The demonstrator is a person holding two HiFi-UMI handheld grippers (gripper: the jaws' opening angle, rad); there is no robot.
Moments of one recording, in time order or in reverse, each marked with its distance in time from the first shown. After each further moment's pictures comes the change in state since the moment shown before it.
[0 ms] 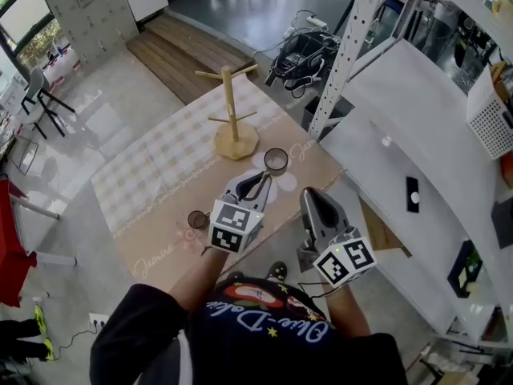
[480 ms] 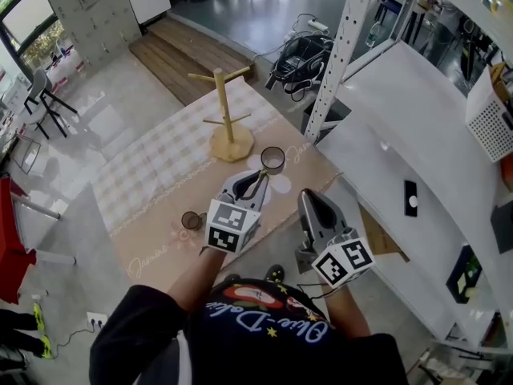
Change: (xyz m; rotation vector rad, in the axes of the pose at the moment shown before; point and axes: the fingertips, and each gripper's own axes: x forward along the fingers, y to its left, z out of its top) left arm 0.010 -0.007 0.010 0.012 -0.017 0.034; right arm -0.008 -0.016 0.003 0.013 0.000 0.030
